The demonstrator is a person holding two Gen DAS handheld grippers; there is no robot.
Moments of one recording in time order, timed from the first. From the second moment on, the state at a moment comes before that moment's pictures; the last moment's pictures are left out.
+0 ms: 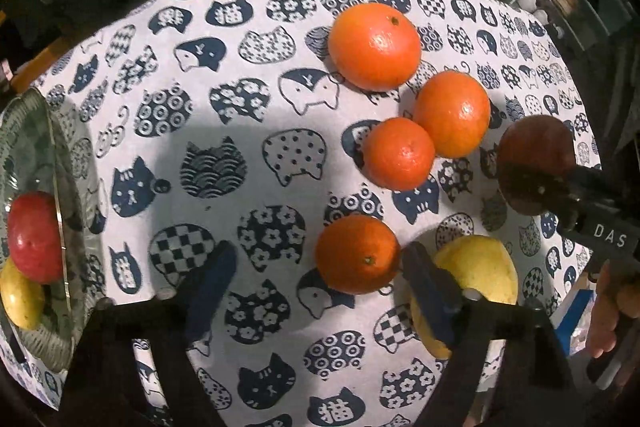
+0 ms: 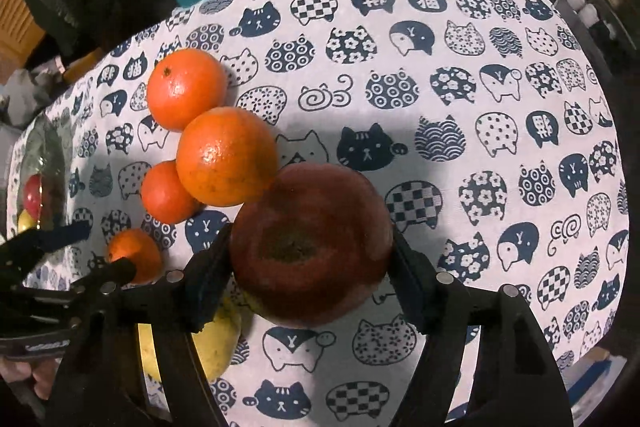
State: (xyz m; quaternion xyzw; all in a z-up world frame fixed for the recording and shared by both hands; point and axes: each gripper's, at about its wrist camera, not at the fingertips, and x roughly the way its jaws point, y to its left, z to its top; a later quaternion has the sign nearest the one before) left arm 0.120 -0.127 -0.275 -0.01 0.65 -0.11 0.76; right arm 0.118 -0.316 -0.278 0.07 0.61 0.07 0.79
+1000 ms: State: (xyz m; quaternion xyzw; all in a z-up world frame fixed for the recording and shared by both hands) left arm 0.114 -0.128 -0.226 0.02 0.57 -0.12 0.81; right arm 0.099 -0.284 -0.224 0.00 0.54 0.10 0.84
